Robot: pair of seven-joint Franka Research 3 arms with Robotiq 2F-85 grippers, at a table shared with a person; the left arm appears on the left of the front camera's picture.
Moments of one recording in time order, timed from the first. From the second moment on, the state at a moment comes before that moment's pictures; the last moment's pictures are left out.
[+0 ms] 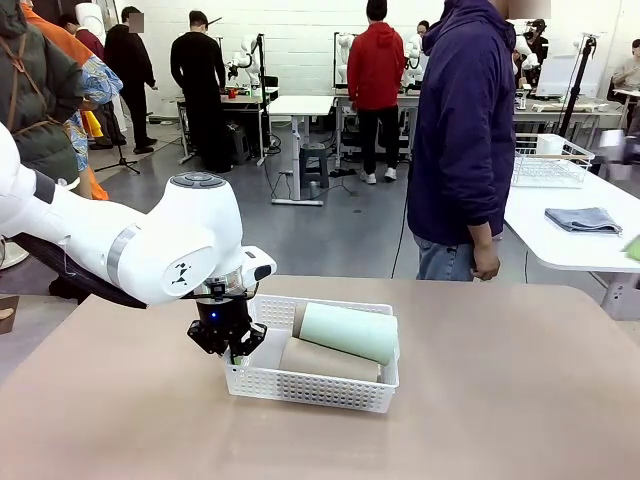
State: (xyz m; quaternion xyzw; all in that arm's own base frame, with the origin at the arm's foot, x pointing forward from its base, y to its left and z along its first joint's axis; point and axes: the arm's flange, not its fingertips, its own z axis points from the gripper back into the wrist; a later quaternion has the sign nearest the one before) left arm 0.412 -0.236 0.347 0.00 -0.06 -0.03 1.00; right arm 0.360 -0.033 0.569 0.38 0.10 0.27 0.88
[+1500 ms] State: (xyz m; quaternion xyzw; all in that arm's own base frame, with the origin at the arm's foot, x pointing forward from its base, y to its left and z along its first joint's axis) left arm 0.412 -0.236 0.347 0.00 -0.06 -0.03 1.00; right arm 0.193 -0.232 0.437 0.61 -0.11 -0.15 0.77
